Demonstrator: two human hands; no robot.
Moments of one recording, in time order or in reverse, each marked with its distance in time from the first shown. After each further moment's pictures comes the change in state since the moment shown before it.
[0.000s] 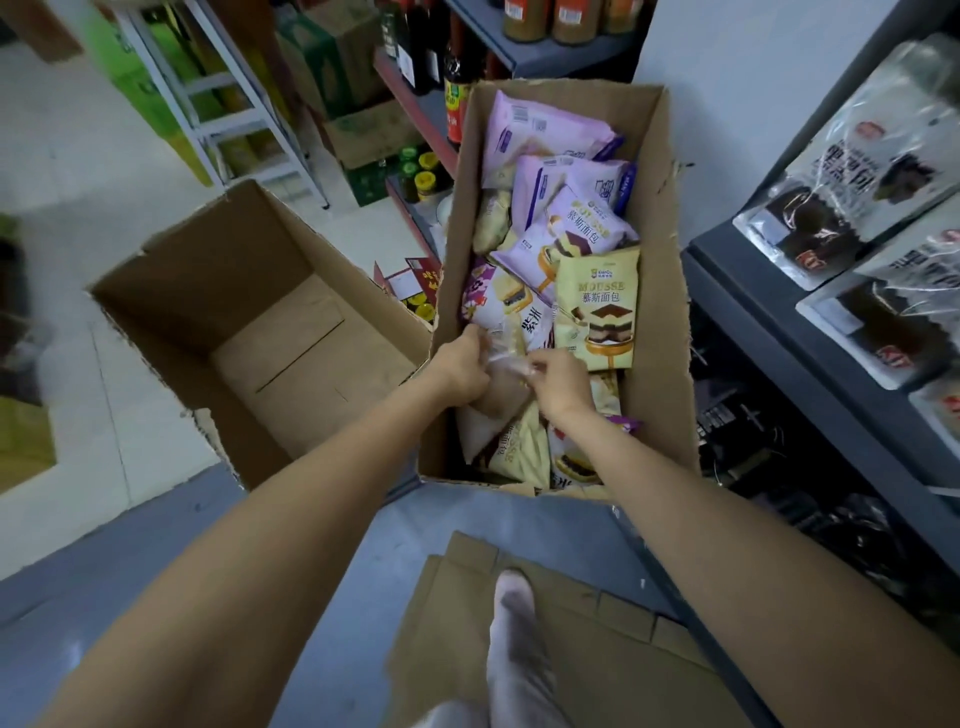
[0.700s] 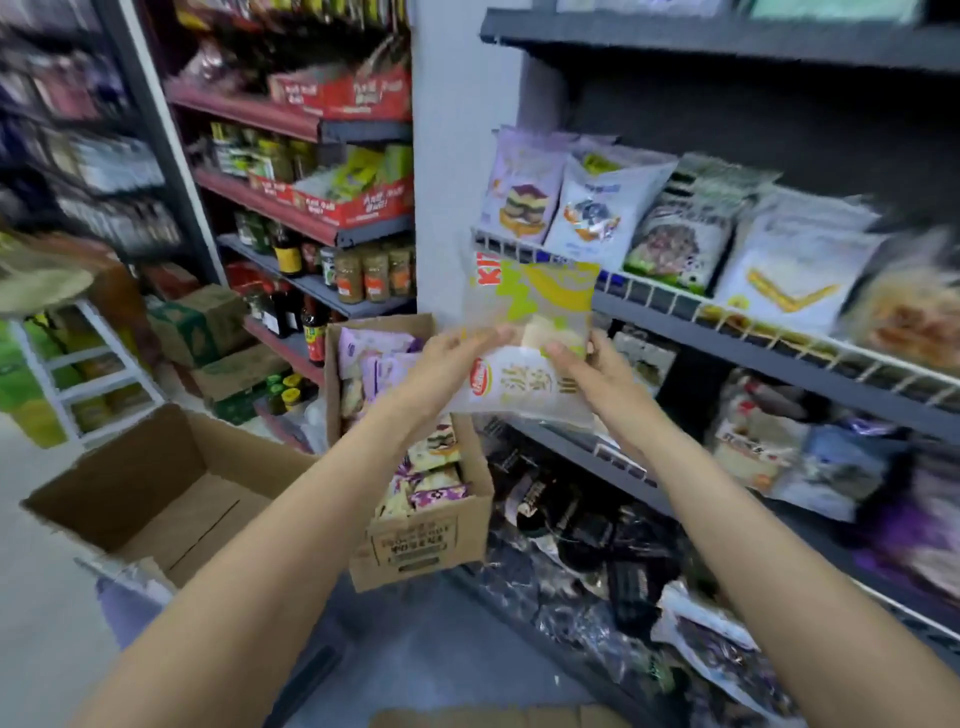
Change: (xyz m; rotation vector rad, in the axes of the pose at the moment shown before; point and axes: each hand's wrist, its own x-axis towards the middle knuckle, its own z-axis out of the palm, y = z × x) left_hand -0.323 0.165 -0.047 -0.691 -0.132 0.673; right_hand -0.353 -0.093 -0.252 0.587 0.402 -0.238
